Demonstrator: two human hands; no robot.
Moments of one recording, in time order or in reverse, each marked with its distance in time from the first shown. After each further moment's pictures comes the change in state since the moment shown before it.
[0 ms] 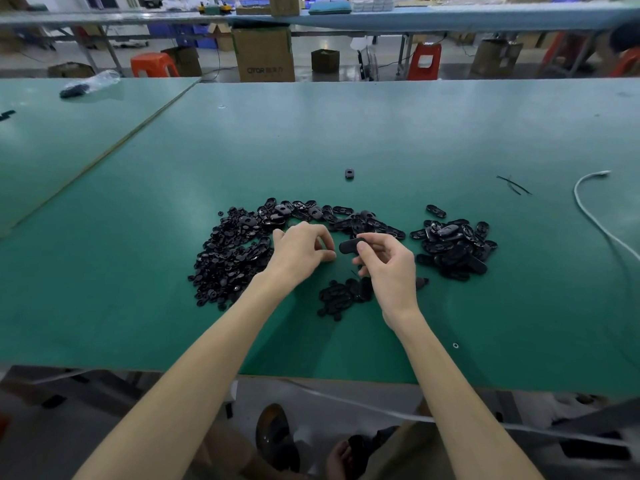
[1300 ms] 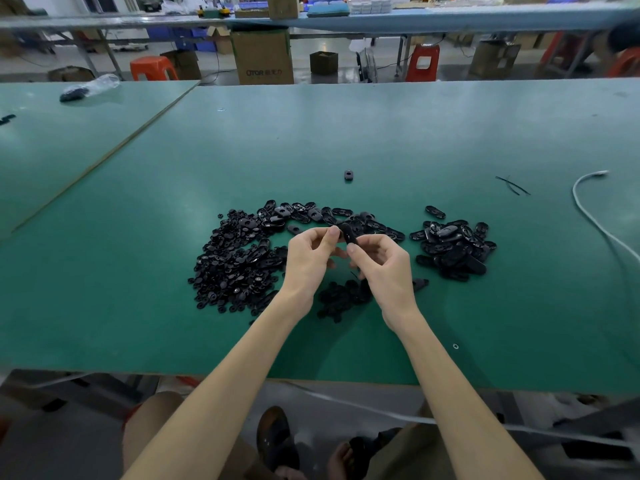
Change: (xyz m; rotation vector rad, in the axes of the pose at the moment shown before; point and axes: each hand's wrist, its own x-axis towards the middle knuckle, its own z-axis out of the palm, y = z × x) left_hand -0.026 0.020 0.026 -1.023 0.178 -0.141; right_hand -0.001 -0.003 0.000 0.044 -0.077 -0.009
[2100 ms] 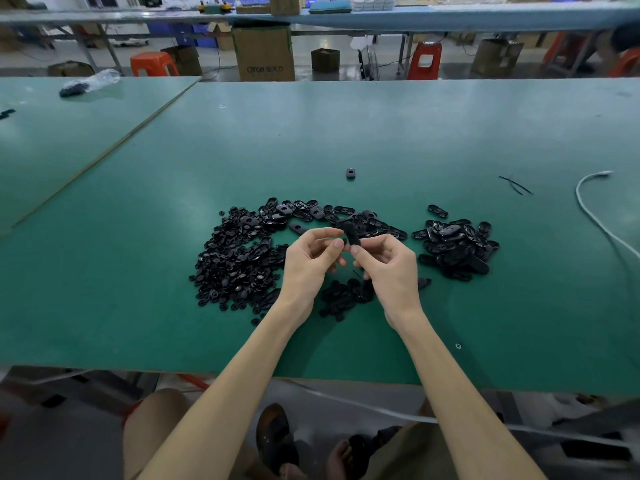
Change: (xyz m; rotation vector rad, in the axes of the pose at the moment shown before) left_hand -0.005 -0.019 -0.010 -0.120 -0.072 0.099; right_hand 0.000 0.001 -0.002 -0.002 0.030 0.006
